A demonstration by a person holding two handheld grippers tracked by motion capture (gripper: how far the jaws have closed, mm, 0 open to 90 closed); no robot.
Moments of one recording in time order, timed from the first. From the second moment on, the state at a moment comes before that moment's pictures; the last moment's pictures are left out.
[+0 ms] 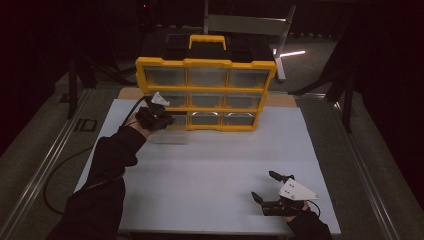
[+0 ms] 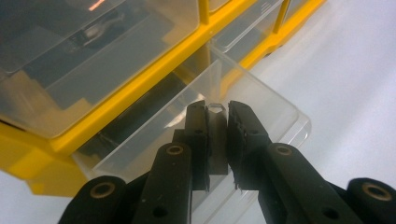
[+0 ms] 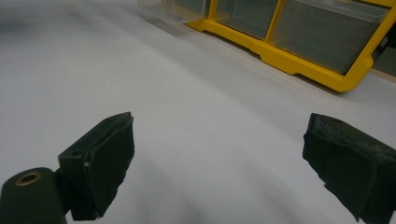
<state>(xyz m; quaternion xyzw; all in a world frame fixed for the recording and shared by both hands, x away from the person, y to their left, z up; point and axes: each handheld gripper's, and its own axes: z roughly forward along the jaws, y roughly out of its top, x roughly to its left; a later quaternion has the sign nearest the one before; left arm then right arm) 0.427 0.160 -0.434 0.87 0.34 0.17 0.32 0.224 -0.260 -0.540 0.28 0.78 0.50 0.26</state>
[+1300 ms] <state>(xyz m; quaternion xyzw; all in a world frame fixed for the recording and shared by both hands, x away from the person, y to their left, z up) 0.421 0.178 -0.420 0.85 0.38 0.14 0.35 0.224 -0.260 -0.540 0.28 0.78 0.50 0.26</state>
